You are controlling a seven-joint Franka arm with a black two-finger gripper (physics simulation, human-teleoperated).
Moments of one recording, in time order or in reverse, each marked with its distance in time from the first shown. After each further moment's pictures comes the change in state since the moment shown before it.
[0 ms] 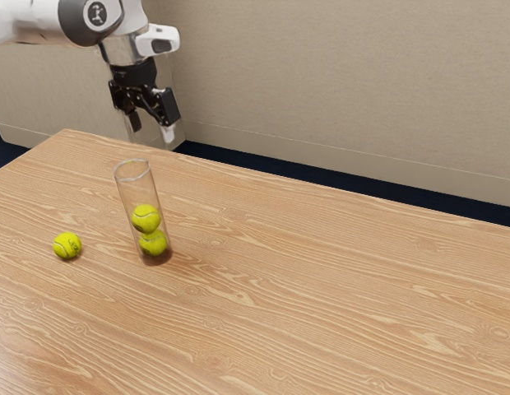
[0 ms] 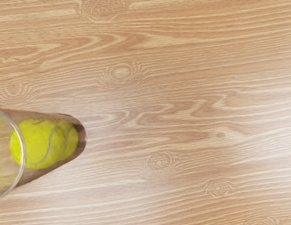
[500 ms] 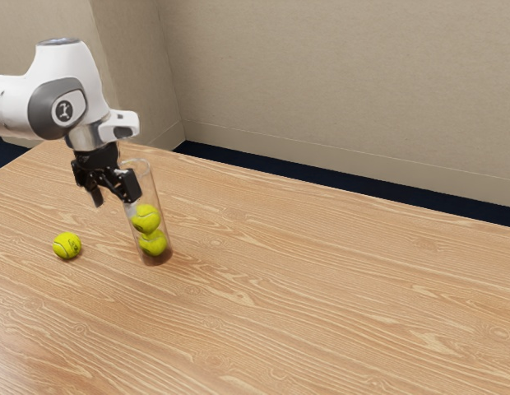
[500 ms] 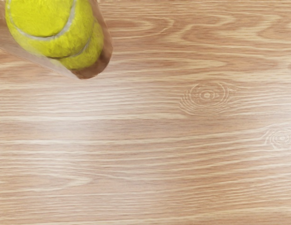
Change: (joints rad) arm -0.004 -0.222 0.133 -0.583 0.005 0.311 0.019
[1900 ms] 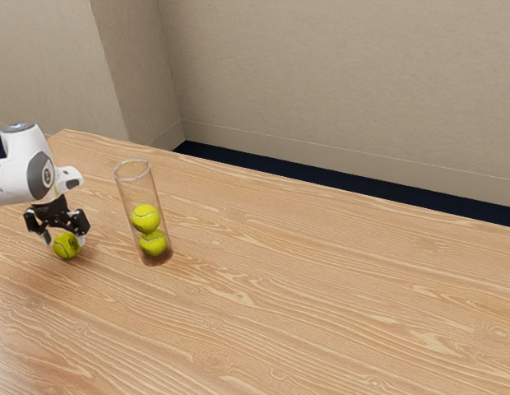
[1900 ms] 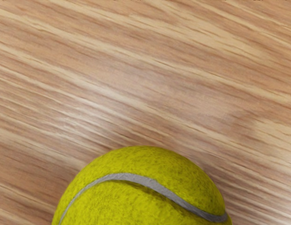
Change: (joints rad) arm 0.234 0.604 0.208 0.195 -0.137 0.426 0.109
